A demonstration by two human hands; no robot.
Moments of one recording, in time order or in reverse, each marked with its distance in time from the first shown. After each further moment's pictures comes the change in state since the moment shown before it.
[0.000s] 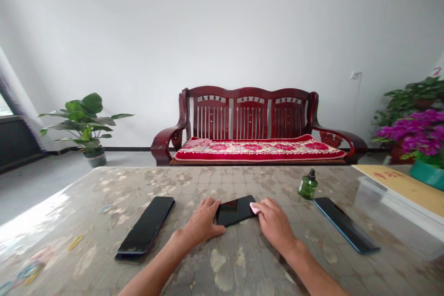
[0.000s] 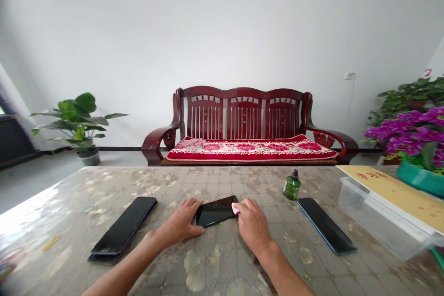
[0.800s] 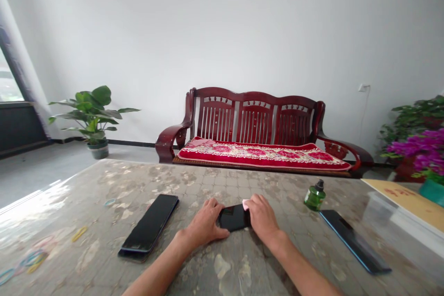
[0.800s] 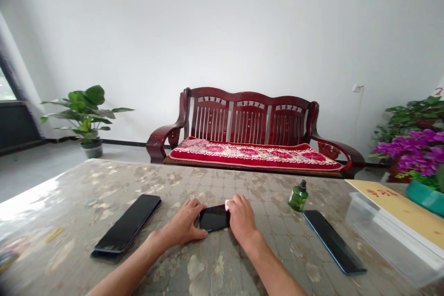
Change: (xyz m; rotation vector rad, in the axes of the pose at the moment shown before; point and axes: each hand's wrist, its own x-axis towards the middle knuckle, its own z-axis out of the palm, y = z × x) left_hand 0.001 -0.009 0.002 -0.057 0.068 -0.001; right_hand 0.042 -0.029 0.025 -0.266 -0.130 -0.079
